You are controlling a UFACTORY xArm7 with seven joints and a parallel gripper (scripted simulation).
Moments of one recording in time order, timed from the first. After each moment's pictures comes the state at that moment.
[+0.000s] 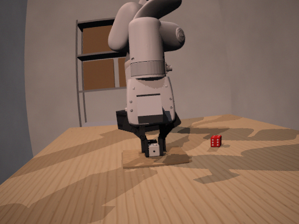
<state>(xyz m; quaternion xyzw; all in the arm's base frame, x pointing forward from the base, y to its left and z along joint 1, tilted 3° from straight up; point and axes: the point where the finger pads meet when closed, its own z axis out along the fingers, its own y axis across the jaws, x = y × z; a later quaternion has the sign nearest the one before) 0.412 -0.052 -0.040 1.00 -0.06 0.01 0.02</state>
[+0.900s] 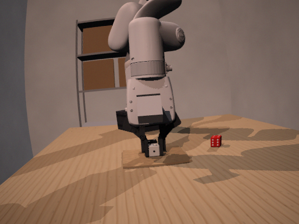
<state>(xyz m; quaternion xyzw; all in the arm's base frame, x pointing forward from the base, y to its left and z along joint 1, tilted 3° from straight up) 0.412 -0.052 -0.040 1.00 -0.06 0.01 0.02</state>
